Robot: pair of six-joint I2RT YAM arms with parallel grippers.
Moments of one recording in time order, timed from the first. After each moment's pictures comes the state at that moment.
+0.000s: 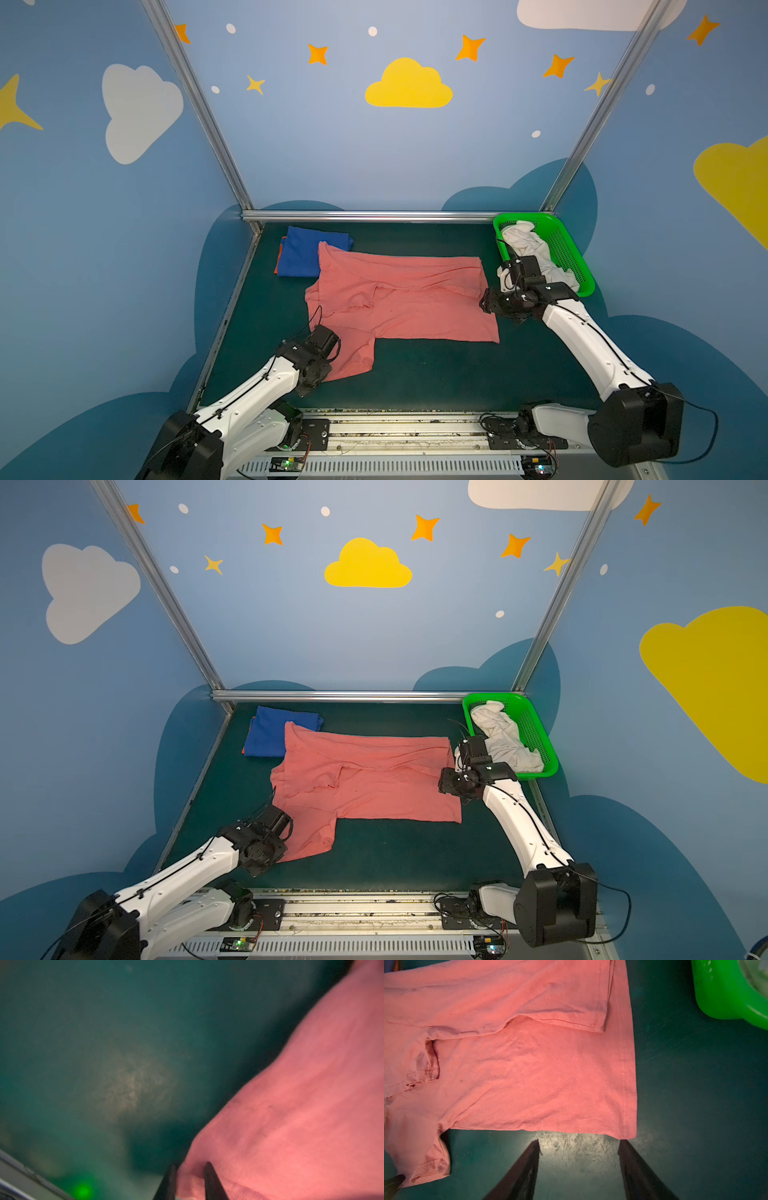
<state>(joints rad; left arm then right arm) -0.49 1.00 0.43 -0.86 -0.19 -1.29 0.20 1.26 1.02 -0.84 -0.10 0.32</state>
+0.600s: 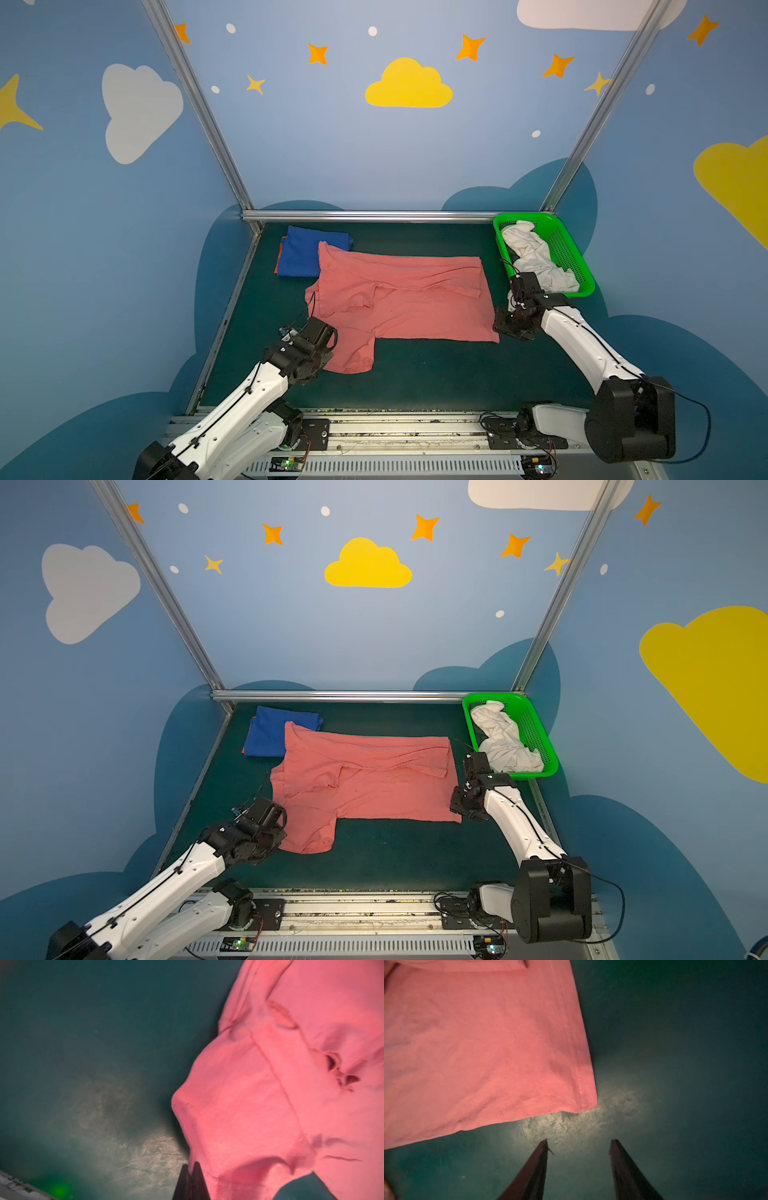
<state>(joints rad) -0.49 0.85 0.54 -0.90 -0.22 -1.26 0.13 1.27 0.86 -0.90 0.00 0.39</state>
